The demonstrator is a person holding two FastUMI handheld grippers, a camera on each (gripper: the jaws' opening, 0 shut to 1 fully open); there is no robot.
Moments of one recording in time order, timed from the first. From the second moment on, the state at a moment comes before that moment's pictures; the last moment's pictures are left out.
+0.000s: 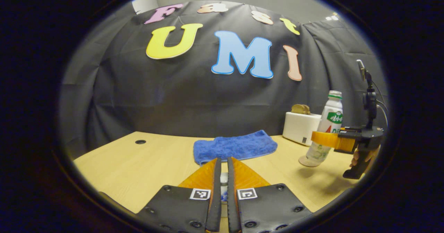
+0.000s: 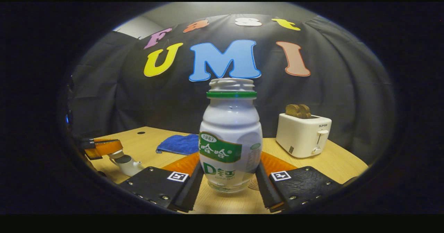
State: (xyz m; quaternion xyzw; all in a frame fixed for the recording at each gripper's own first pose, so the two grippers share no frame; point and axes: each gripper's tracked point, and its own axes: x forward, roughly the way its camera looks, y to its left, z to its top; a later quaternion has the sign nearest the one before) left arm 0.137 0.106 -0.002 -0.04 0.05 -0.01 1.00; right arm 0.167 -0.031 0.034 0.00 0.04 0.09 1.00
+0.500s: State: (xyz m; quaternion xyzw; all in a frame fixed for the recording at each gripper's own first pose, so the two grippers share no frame) left arm 0.147 0.103 -0.023 -0.02 0.08 -0.02 1.00; right arm 0.172 -0.033 0.028 0.00 0.05 0.08 1.00
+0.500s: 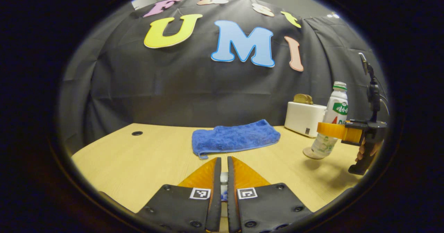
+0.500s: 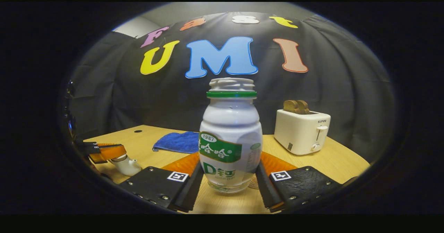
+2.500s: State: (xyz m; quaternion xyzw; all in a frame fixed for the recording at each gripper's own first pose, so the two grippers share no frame) left arm 0.094 0.103 0.038 -0.03 -0.04 -0.01 1.00; right arm 0.238 -0.102 -0.017 0.00 0.09 0.01 1.00
